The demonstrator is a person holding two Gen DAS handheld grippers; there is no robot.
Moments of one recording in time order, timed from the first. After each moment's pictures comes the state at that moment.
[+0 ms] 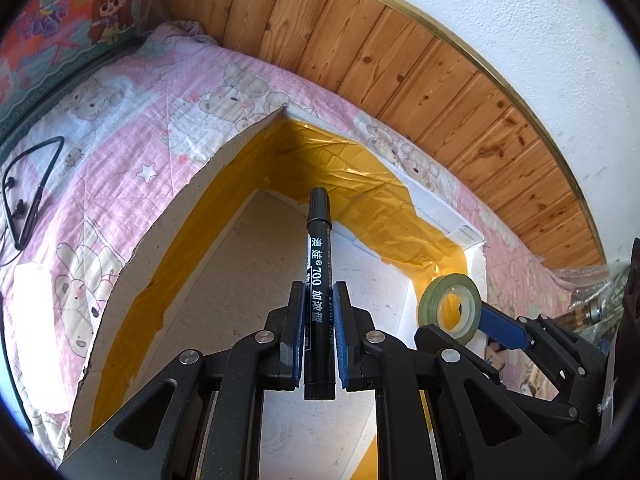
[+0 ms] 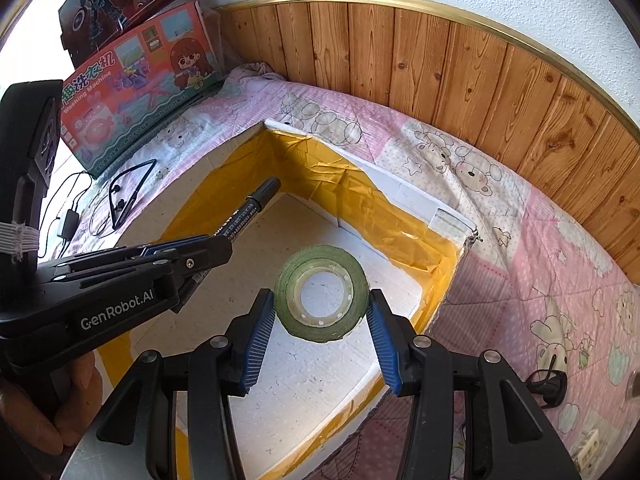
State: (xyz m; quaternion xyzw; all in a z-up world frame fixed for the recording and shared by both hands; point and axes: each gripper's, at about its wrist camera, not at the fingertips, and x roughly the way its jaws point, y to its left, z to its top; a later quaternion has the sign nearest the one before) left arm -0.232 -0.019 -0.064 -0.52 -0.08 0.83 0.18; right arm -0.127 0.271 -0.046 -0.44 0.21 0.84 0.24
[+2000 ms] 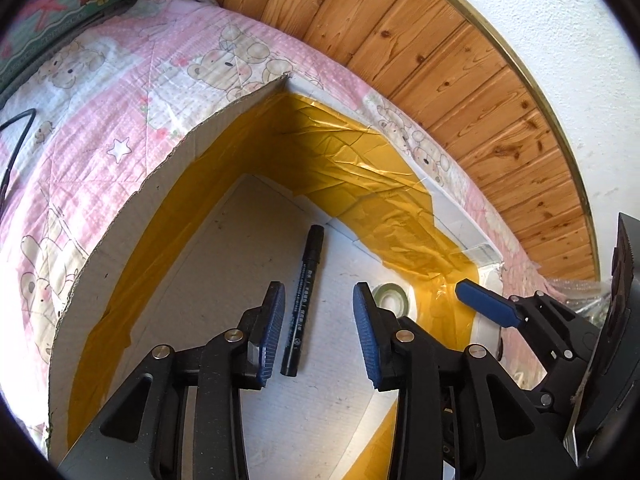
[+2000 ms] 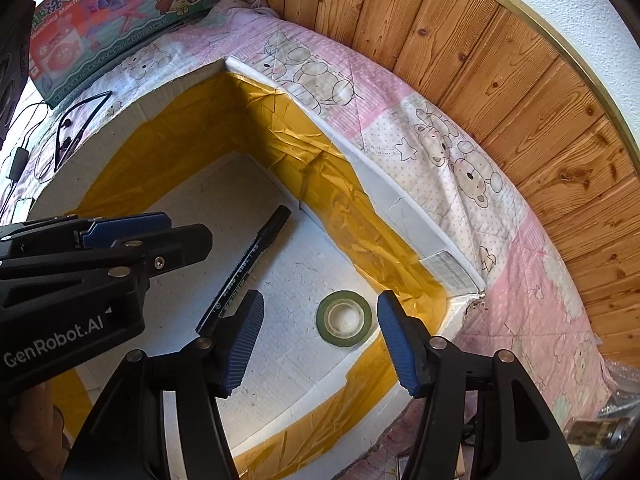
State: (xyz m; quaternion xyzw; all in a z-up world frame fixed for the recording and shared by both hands) left arm -0.269 -0.008 -0.091 -0.57 -0.11 0.79 0.18; right arm -0.176 0.312 -0.082 -0.55 0.13 0.79 0.24
